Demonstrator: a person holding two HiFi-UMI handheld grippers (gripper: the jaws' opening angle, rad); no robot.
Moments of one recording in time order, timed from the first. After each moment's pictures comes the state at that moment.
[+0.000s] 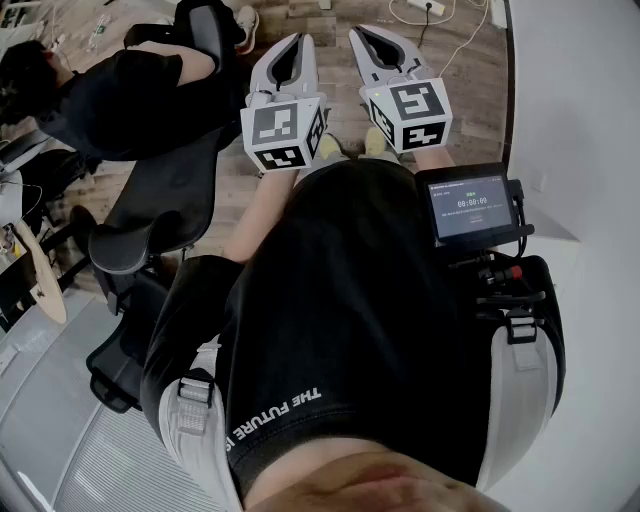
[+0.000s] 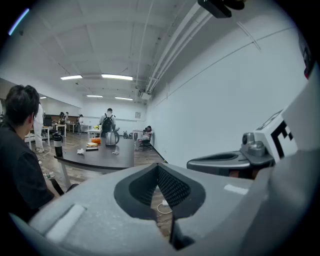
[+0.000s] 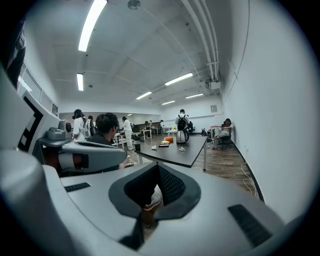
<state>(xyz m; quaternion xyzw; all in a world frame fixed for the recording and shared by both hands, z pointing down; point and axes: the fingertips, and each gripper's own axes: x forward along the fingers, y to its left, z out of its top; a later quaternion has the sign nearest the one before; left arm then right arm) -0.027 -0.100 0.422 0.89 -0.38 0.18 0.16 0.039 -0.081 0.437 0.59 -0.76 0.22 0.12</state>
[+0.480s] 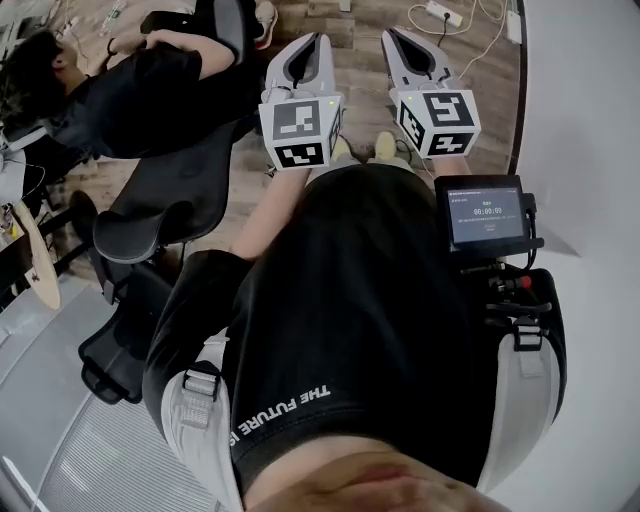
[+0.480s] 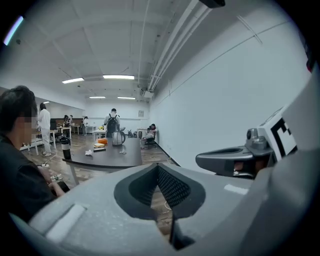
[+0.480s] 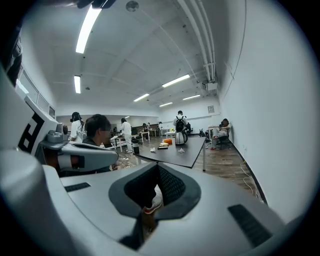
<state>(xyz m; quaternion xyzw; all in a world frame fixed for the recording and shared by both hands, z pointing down) -0.036 -0.101 0.423 0.88 -0.40 0.21 0.15 0.054 -0.076 0.436 0.61 -0.75 0.23 0.10</state>
